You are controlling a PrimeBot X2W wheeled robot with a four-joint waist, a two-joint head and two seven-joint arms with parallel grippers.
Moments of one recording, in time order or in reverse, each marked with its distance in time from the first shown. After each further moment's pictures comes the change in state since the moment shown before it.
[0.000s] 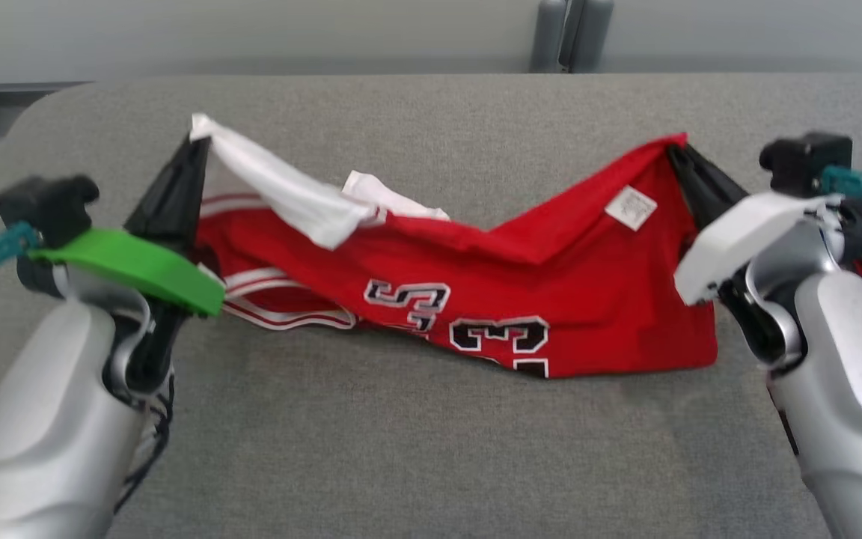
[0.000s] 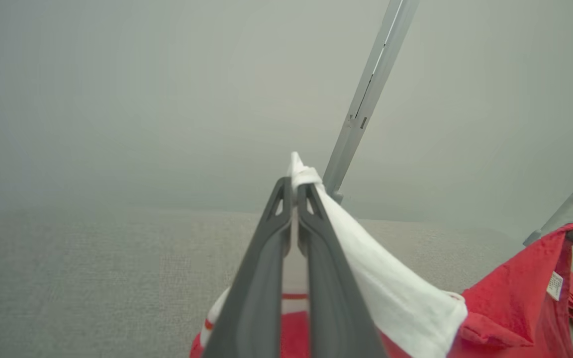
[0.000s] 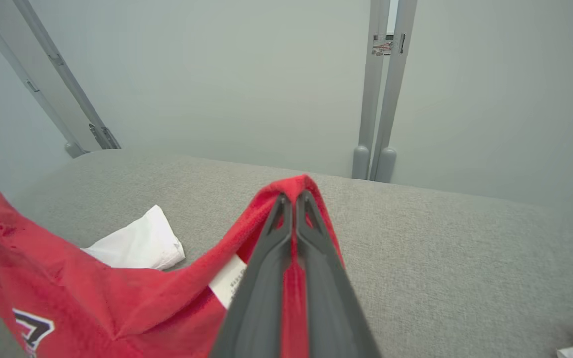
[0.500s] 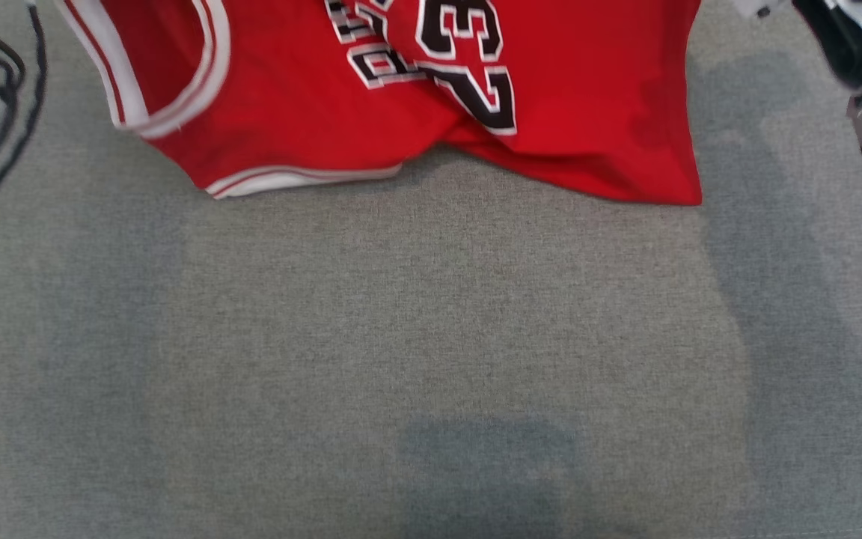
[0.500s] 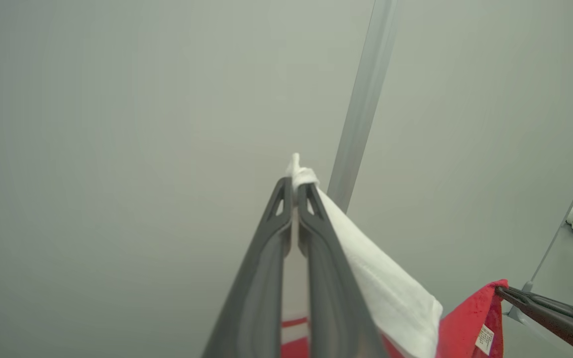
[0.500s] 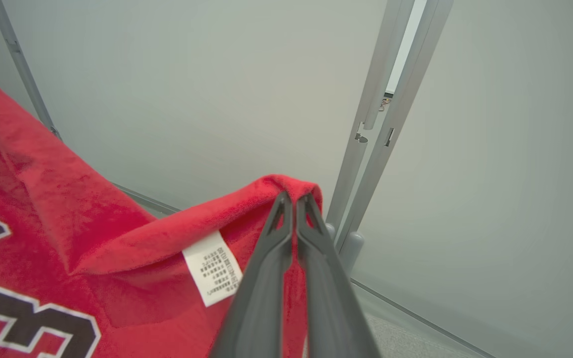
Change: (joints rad) left arm -0.673 0.053 0.022 -0.023 -0.104 0.000 0.164; right arm -0.654 -0.123 0.210 0.151 0.031 0.000 0.011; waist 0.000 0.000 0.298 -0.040
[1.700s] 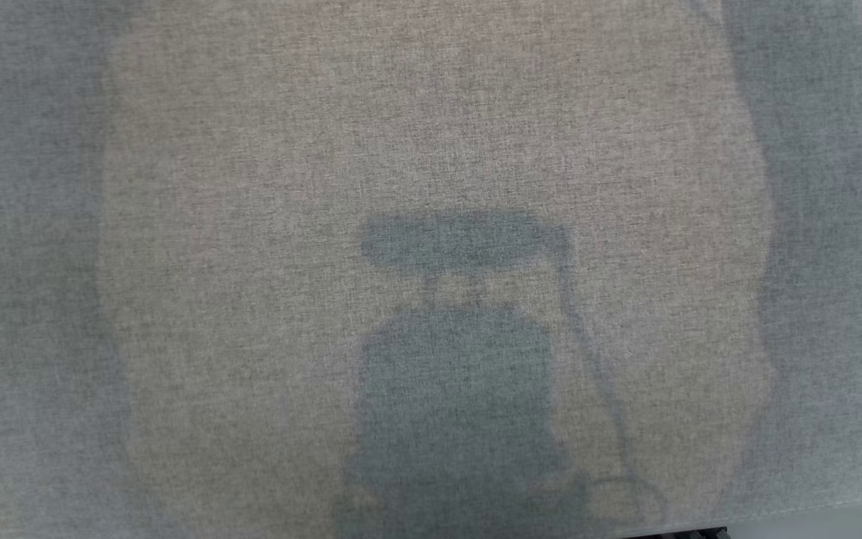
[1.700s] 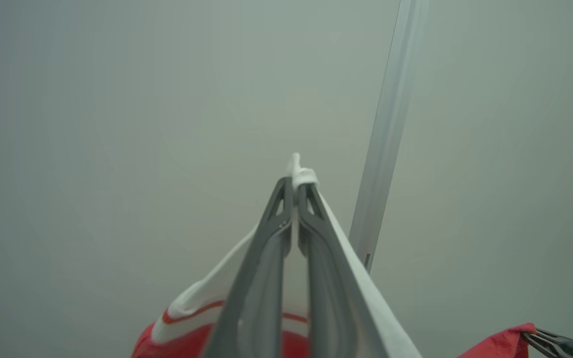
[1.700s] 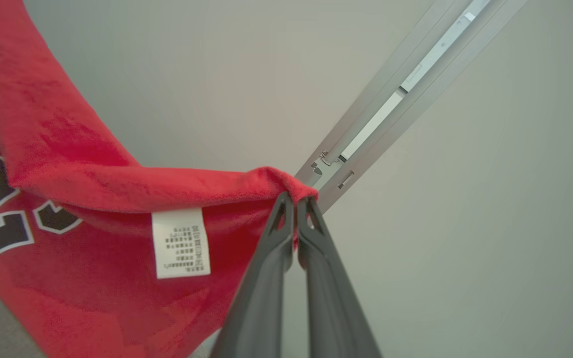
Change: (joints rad) left arm -0.181 -0.088 0.152 0.002 0.236 0.003 -0.259; right arm -0.391 0.052 0.050 0.330 -0.493 0.000 -0.437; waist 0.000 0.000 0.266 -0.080
